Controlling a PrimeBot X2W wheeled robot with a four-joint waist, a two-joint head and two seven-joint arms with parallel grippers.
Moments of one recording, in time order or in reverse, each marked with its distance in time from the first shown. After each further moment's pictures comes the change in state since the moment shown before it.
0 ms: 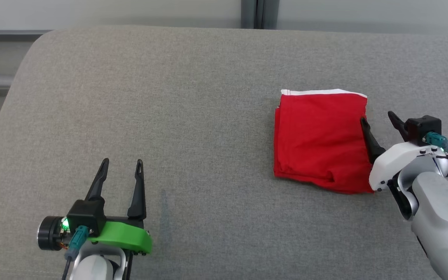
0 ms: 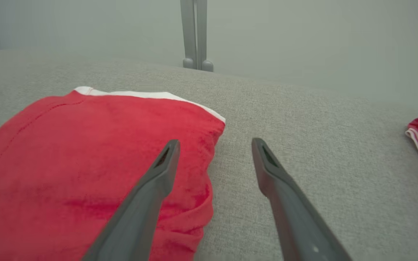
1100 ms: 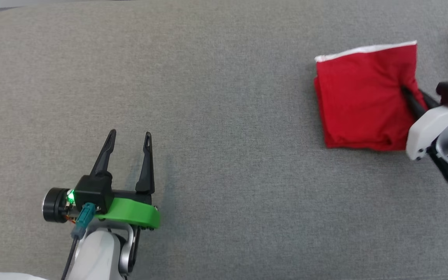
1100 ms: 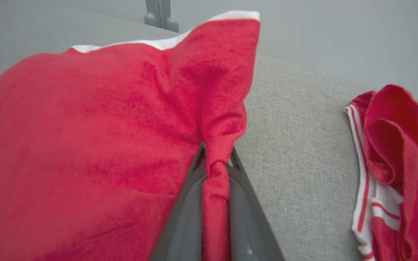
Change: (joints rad) left arm -0.096 -0.002 -0.056 -0.009 -0.011 0.027 0.000; right arm -0.188 -0.216 0.359 0.049 0.262 0.001 0.030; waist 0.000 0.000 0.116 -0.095
